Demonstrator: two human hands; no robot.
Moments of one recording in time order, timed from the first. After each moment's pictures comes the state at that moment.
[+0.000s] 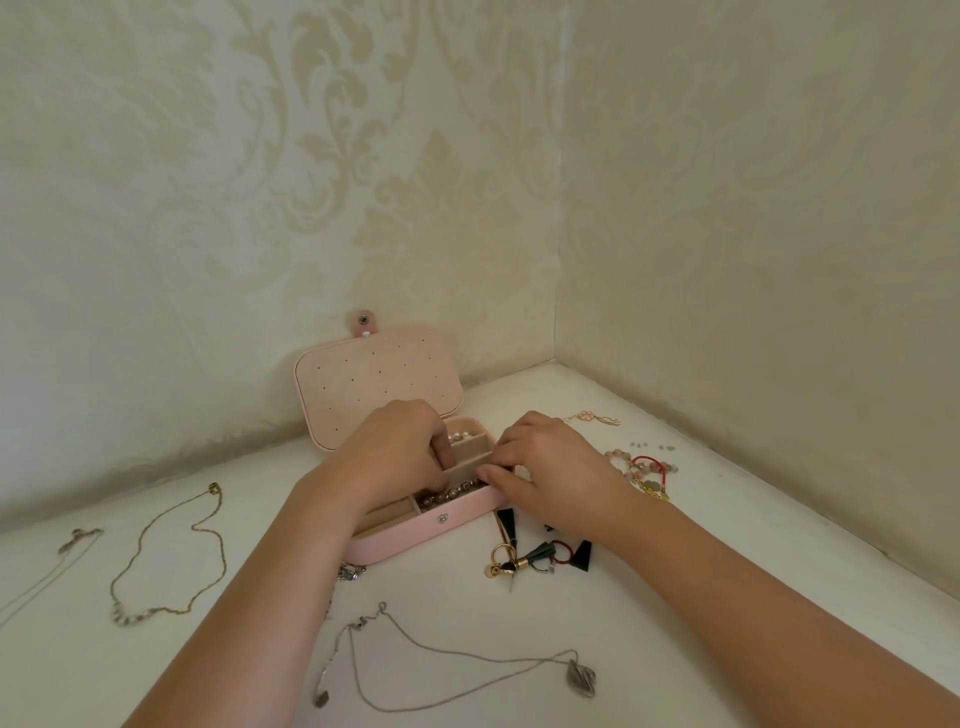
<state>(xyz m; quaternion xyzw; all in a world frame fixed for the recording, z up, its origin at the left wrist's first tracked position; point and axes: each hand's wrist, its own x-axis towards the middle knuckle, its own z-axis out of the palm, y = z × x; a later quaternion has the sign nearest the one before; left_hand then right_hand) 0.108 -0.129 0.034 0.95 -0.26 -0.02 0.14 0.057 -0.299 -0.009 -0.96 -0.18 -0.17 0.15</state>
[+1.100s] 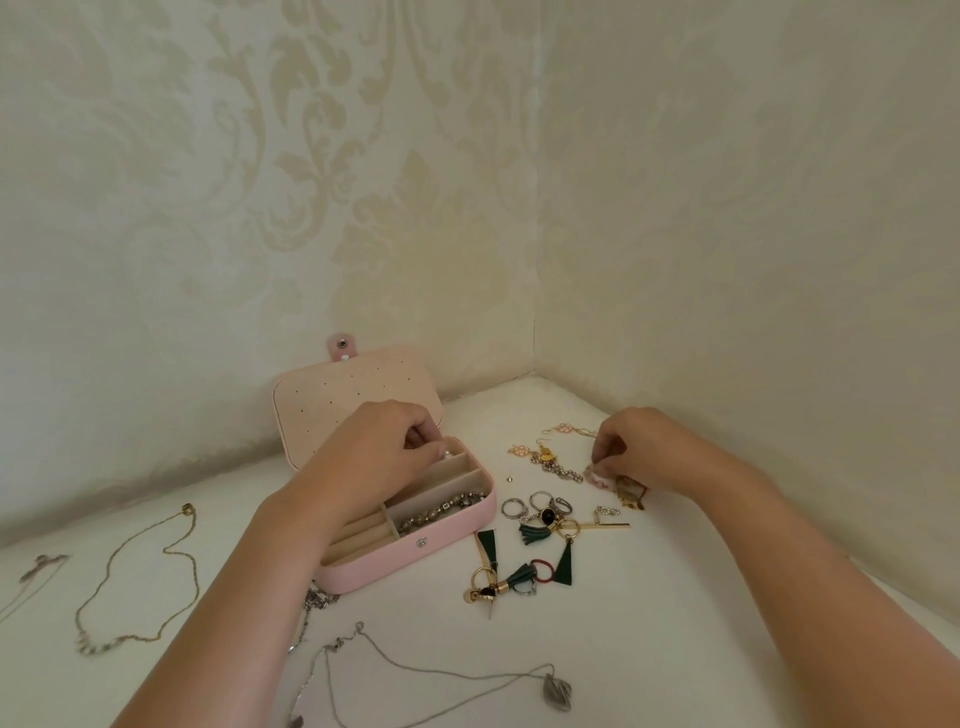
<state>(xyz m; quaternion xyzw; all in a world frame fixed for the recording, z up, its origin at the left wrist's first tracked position) 0.114 -0.129 0.031 0.92 -0.28 0.05 0.28 0.048 -0.390 0.015 -0.98 0.08 0.01 0.20</state>
